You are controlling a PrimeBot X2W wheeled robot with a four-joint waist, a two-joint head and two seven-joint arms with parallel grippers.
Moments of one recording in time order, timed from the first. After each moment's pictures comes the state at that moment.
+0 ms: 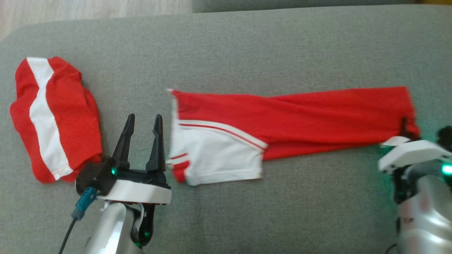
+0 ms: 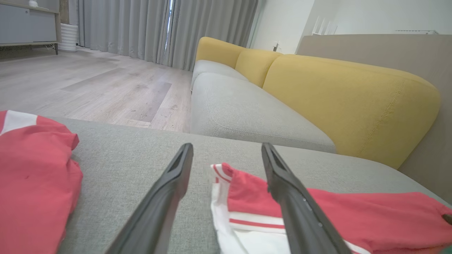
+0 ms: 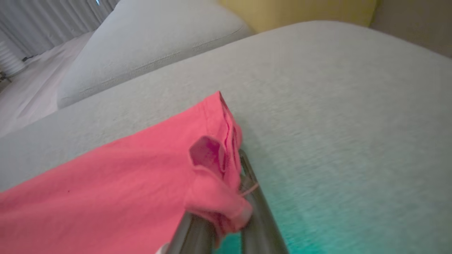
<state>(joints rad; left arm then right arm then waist) -0.23 0.05 -0.22 0.28 -0.35 -0.12 -0.25 -0.48 -0.04 -0.40 0.85 0.05 0.12 -0.12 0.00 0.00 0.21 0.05</state>
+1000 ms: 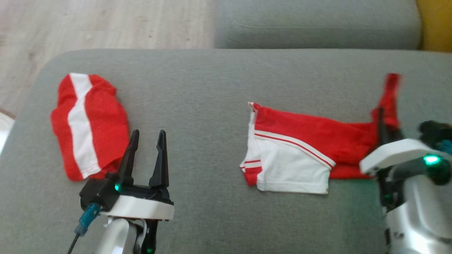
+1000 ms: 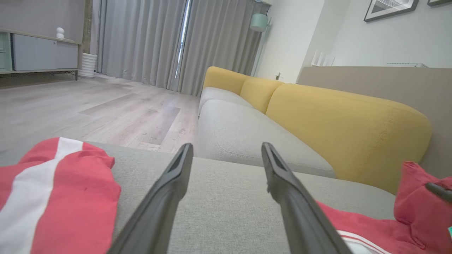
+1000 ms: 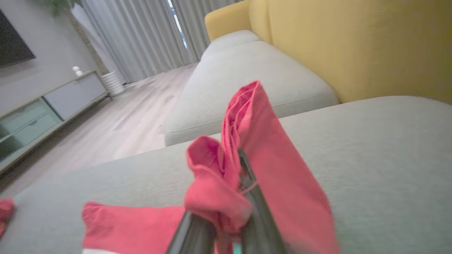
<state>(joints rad) -0.15 0.05 -0.23 0.25 -0.36 -0.12 -0.25 -0.33 -0.05 -0.16 0.50 0.24 0.12 -0.02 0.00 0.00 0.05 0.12</state>
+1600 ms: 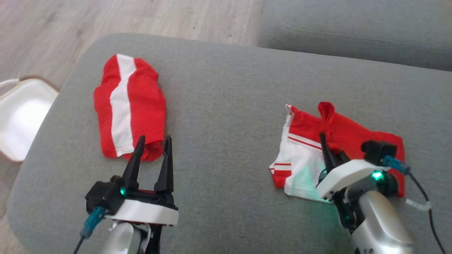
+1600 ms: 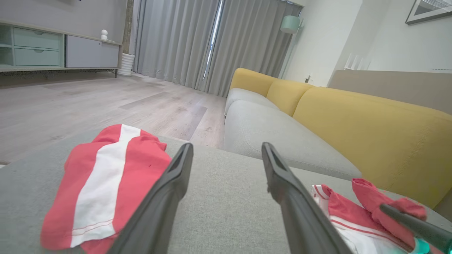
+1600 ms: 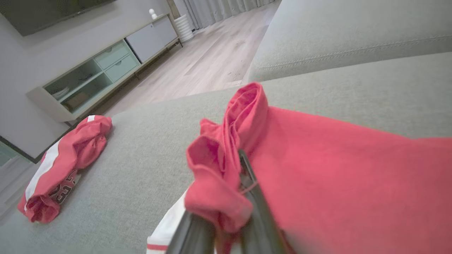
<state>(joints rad) -0.13 0.05 -0.26 0.25 -0.37 -0.12 -0.25 -0.32 -0.05 0.17 0.65 0.42 0.12 -0.09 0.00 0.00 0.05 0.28</state>
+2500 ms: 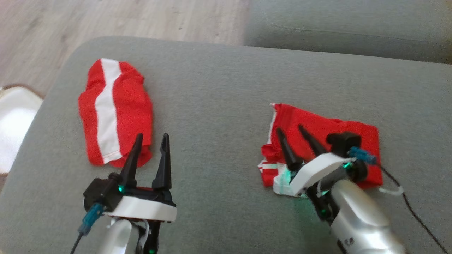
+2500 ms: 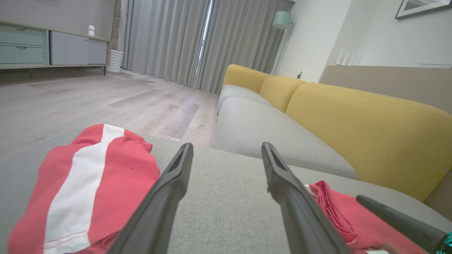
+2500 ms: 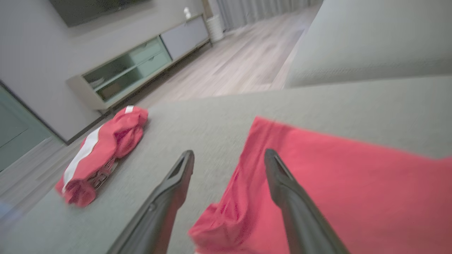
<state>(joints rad) -0.15 0.05 -0.25 0.28 -0.37 -0.12 -0.25 -0.43 -0.06 0.48 0.77 0.56 0.12 -0.19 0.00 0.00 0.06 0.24</state>
